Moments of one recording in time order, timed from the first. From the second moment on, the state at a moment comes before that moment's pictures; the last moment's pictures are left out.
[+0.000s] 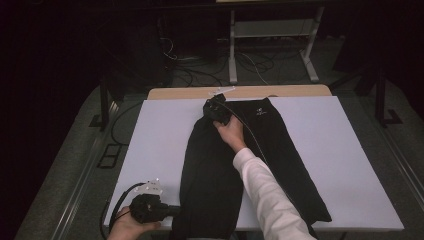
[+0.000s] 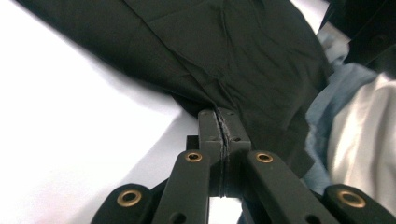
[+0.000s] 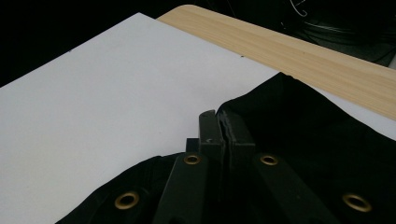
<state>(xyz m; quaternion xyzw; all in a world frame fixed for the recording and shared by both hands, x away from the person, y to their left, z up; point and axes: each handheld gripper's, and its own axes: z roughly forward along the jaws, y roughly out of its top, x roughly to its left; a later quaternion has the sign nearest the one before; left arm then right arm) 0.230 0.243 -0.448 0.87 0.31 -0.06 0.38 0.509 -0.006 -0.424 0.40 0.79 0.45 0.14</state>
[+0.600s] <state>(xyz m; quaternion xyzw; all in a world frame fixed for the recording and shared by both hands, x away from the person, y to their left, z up) 0.236 0.223 -0.438 0.87 0.29 -0.07 0.40 0.517 -0.032 -0.409 0.42 0.77 0.46 0.13</state>
